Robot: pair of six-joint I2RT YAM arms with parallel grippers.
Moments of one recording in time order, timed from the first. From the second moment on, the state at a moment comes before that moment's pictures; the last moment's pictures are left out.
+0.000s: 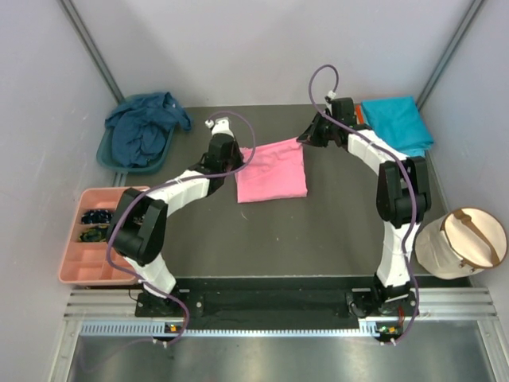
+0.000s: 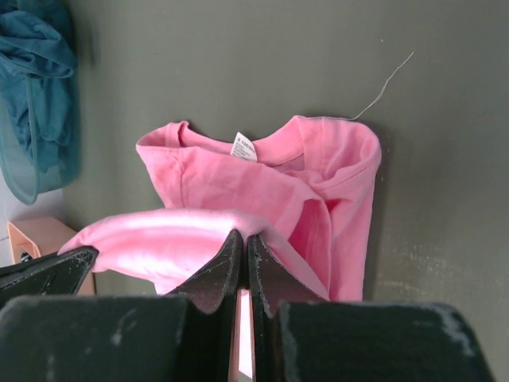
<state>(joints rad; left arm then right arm) -0.46 1.70 1.09 0.15 -0.19 -0.50 0.23 2.03 1.59 -0.21 -0.40 0.62</state>
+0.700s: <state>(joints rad) -0.36 1.94 1.22 0.21 -0.13 -0.49 0.21 2.24 1.76 -0.22 -0.47 0.64</state>
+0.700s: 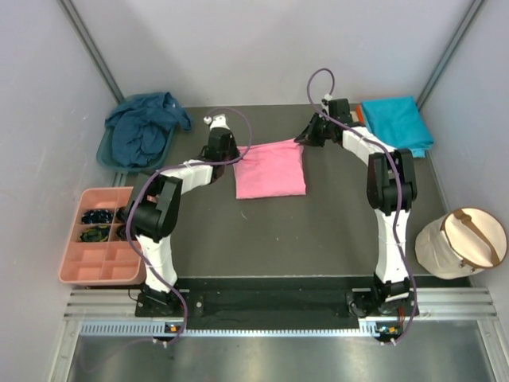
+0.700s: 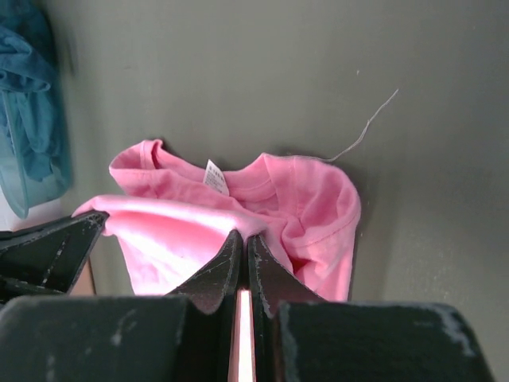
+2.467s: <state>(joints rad) -0.25 1.81 1.21 0.40 0.17 -0.55 0.38 1.52 0.80 -0.01 -0.39 0.67</state>
